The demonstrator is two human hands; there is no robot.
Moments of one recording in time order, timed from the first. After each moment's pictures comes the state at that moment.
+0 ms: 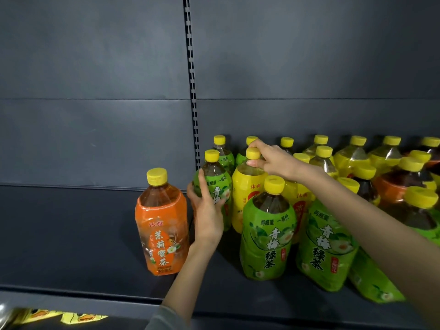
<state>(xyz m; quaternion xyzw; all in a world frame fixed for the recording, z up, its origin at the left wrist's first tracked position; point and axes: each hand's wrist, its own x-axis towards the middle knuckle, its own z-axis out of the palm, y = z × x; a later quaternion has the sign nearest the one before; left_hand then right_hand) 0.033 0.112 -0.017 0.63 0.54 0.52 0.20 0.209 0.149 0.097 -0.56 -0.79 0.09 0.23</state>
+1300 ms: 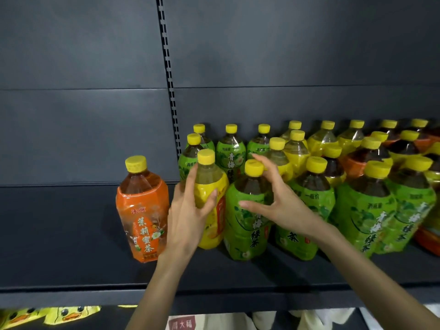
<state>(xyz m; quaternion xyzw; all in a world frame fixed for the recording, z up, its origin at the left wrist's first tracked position) 0.014 0.048 0.000 0.70 0.49 0.49 0.14 0.210 0.010 0.041 -0.48 -0.74 0.24 0.40</state>
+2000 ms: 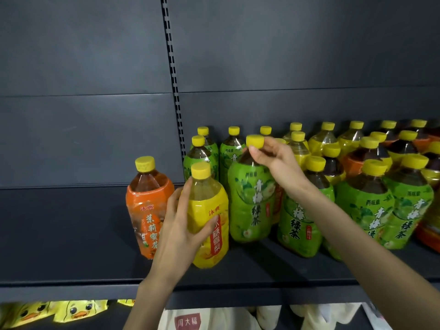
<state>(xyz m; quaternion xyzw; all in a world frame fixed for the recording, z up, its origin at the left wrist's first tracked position) -0.017 0.005 -0.001 0.74 0.45 0.48 0.15 0.197 0.038 0.085 -0.47 -0.63 0.28 0.56</state>
